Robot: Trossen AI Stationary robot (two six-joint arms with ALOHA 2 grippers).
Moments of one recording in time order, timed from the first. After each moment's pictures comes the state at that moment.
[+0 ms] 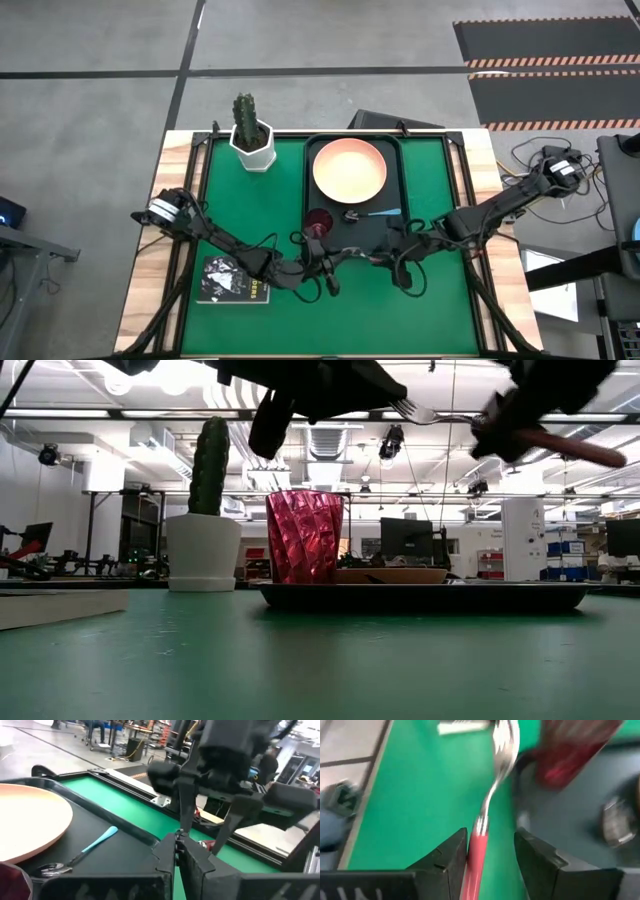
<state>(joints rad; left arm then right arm) -0.45 1.89 1.08 0.70 -0.85 -0.44 0.41 1.24 0.77 -0.26 0.16 0.41</state>
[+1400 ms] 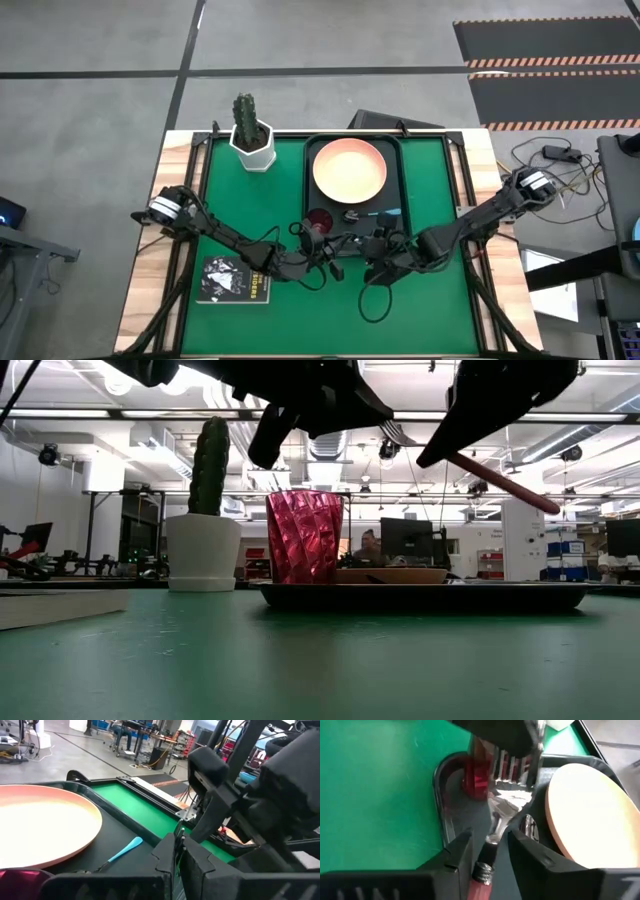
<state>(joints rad) -0.40 1.89 1.08 0.70 -0.93 -0.49 0.47 1.55 1.06 -0.53 0.63 0.40</state>
